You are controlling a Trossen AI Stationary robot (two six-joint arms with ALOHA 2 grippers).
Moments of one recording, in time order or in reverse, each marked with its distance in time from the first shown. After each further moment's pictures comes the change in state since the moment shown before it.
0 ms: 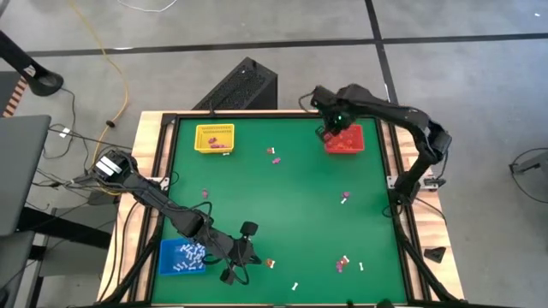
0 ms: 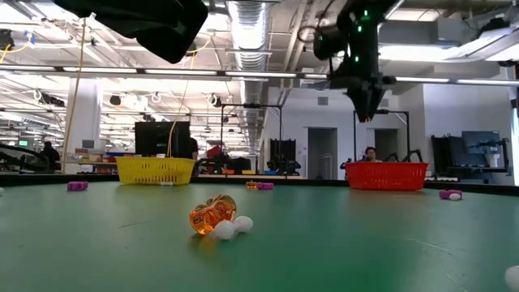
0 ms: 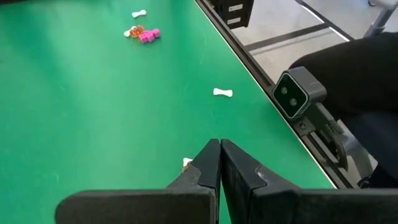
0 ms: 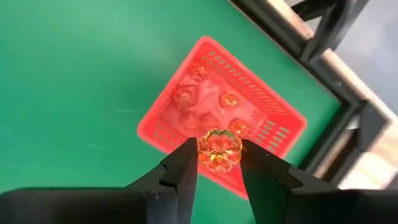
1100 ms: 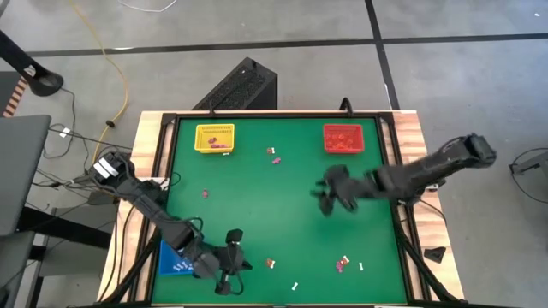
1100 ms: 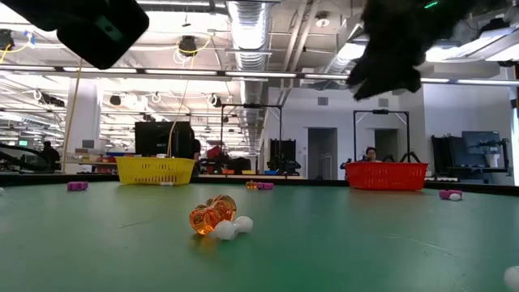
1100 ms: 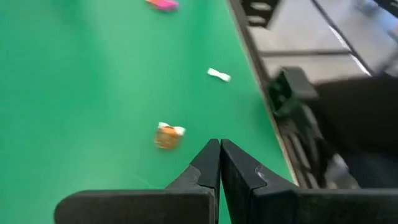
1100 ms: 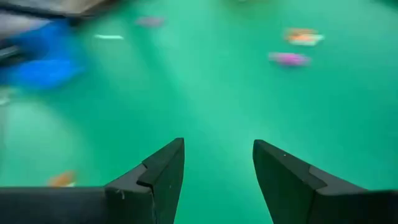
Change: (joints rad) left arm -0.142 0.000 0.000 -0.069 -0.217 -0.326; right arm 0.831 -0.521 -0.762 0.984 0.167 0.376
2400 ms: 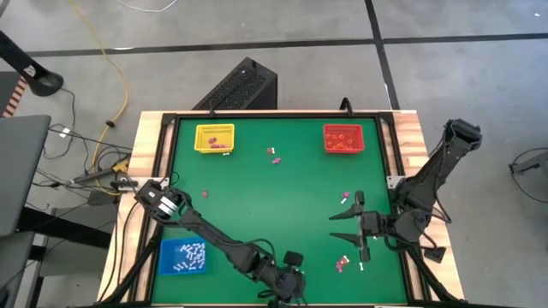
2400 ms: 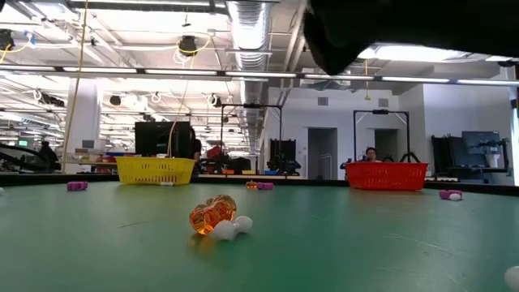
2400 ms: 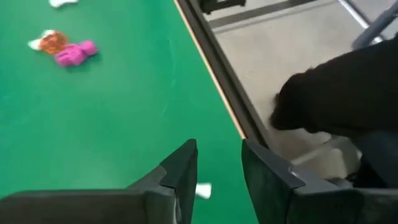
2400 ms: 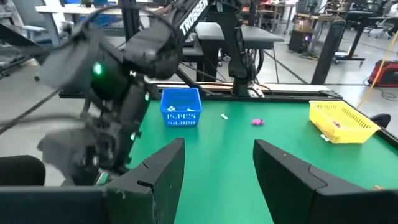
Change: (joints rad) left arm 0.165 0.651 0.871 -0.344 0.301 0.259; right arm 0.655 -0.094 -0.082 0.512 0.460 -0.549
